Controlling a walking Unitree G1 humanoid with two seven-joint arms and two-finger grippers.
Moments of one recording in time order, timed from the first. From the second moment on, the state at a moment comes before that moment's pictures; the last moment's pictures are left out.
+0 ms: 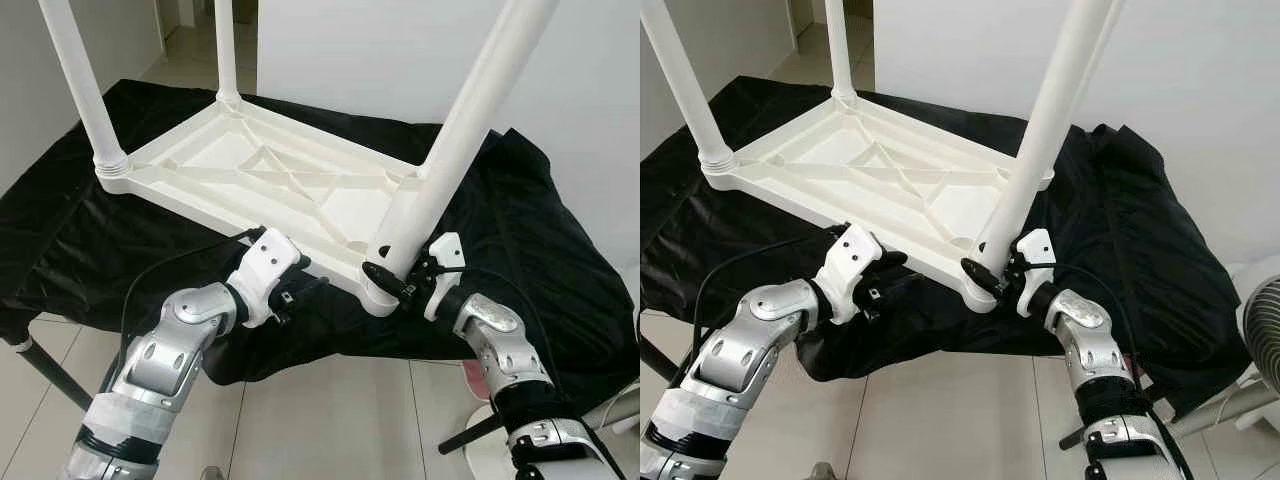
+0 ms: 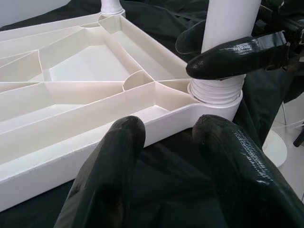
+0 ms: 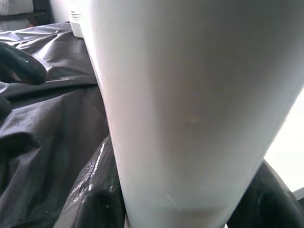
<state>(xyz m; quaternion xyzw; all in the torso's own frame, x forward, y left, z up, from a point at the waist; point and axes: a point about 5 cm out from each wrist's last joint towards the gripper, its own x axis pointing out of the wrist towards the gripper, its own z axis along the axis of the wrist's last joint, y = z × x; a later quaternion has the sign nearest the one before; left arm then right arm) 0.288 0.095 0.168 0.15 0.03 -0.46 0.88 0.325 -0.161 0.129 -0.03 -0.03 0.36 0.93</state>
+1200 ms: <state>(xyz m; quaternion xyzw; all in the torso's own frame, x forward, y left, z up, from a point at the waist) 0.287 0.093 0.170 0.14 0.02 -0.46 0.87 0.305 -0.100 0.132 0.06 -0.06 0.05 1.00</state>
